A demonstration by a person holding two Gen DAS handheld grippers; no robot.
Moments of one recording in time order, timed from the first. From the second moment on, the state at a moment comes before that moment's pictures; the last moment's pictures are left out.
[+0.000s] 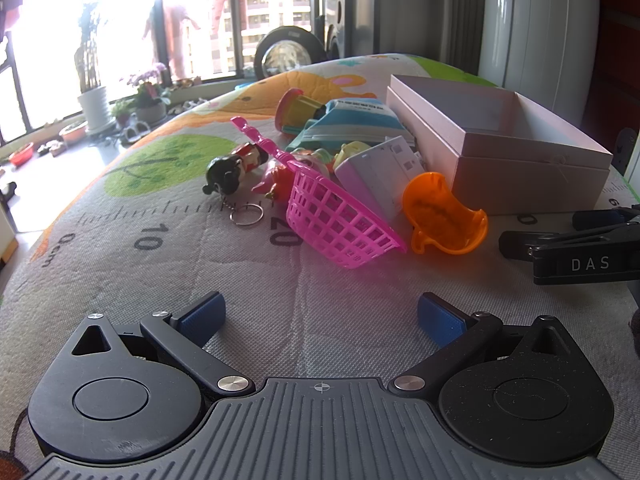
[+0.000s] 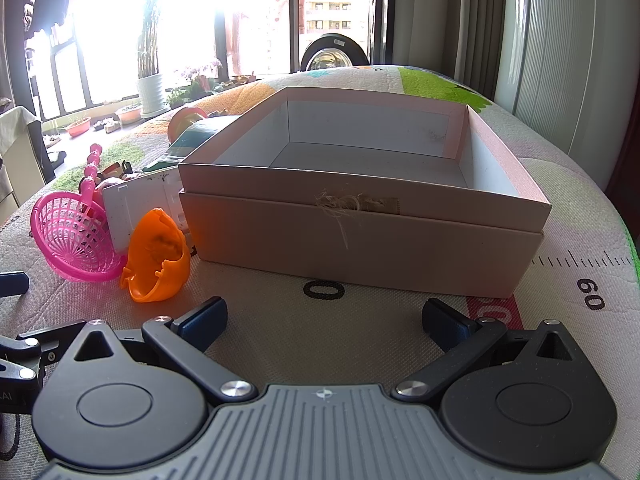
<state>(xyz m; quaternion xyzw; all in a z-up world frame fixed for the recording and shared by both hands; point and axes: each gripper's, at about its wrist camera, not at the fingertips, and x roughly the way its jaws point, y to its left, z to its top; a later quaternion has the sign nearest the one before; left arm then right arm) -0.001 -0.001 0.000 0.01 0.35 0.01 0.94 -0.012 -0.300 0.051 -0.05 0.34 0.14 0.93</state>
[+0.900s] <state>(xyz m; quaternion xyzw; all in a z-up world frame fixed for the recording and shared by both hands) 0.002 0.004 0.003 0.01 0.36 -0.01 0.93 -0.057 -0.297 0.061 -0.05 0.38 0.14 0.91</state>
